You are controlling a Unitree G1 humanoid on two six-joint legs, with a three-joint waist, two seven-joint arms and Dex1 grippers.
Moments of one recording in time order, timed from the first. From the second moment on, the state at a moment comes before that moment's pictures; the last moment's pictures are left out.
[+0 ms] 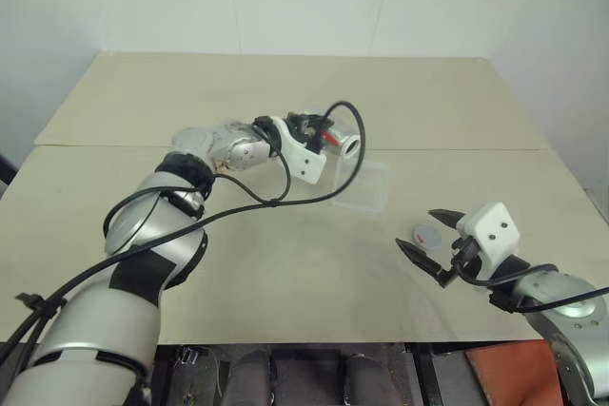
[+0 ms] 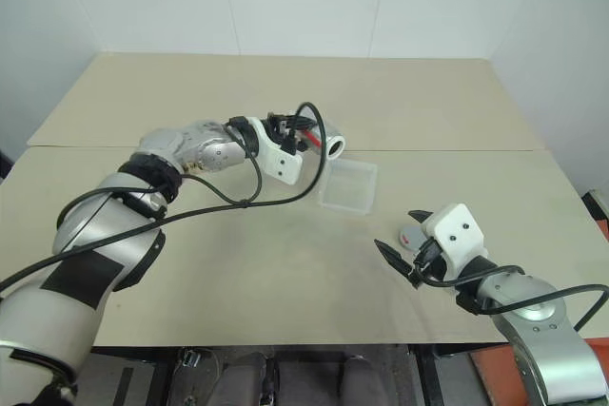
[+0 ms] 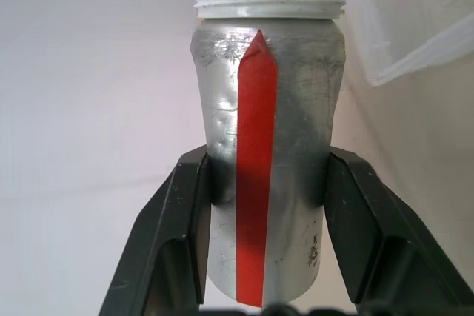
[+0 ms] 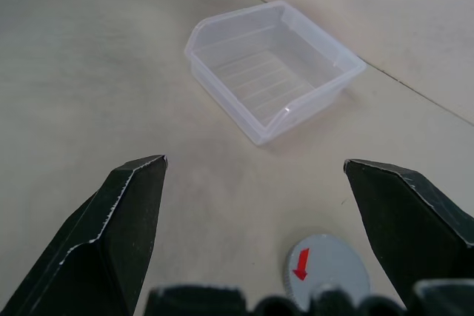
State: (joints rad) left arm -1.40 0.37 -0.74 1.24 0.94 -0.86 0.09; right arm 0.15 -0.69 -0.22 -0.67 0.39 0.55 0.56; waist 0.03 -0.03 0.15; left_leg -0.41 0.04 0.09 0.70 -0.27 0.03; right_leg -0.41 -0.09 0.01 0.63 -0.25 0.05
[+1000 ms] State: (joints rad) left arm -1.37 0.26 -0.62 1.40 0.81 -0.72 0.18; right arm 0.16 -0.68 -0.24 -0.71 0.38 0.57 0.54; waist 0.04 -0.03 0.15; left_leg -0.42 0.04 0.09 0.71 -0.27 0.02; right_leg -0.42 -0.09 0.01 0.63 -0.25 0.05
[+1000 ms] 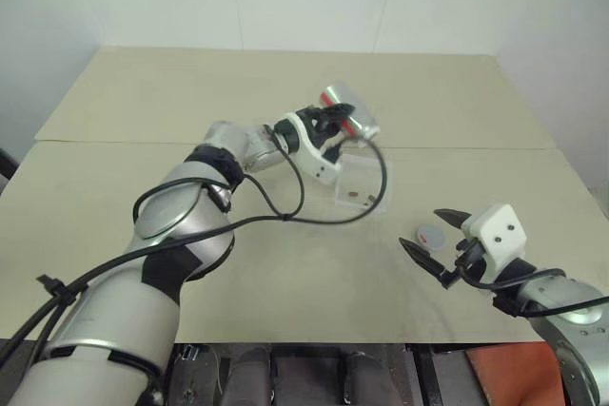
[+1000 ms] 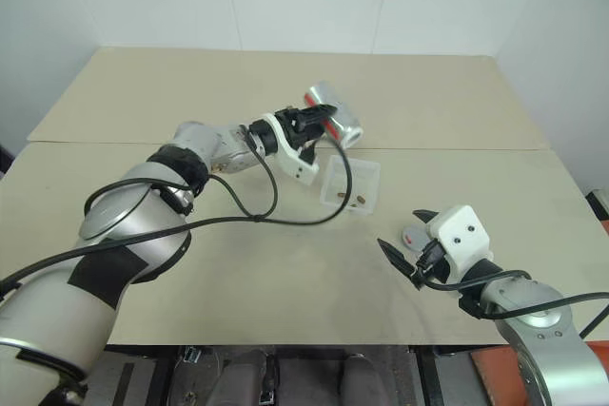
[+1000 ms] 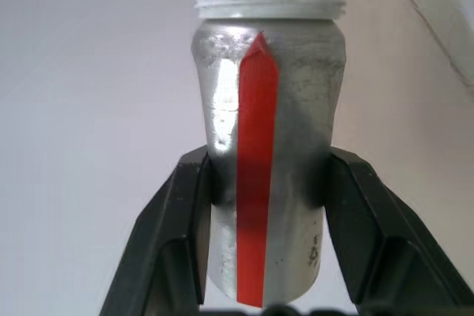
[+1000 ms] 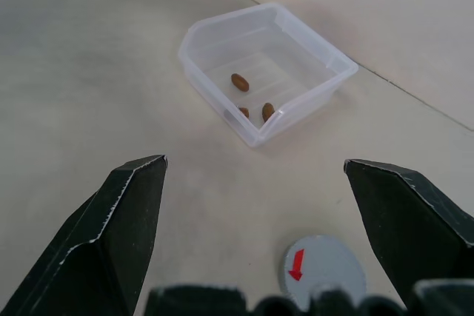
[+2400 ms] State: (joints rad) left arm -0.34 0.18 0.03 0.18 -0.27 0.06 -0.63; right arm 0.11 -0.67 -0.16 -0.64 0.33 0.55 0.57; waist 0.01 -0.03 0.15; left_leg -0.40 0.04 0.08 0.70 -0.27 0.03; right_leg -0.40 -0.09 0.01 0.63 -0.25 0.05
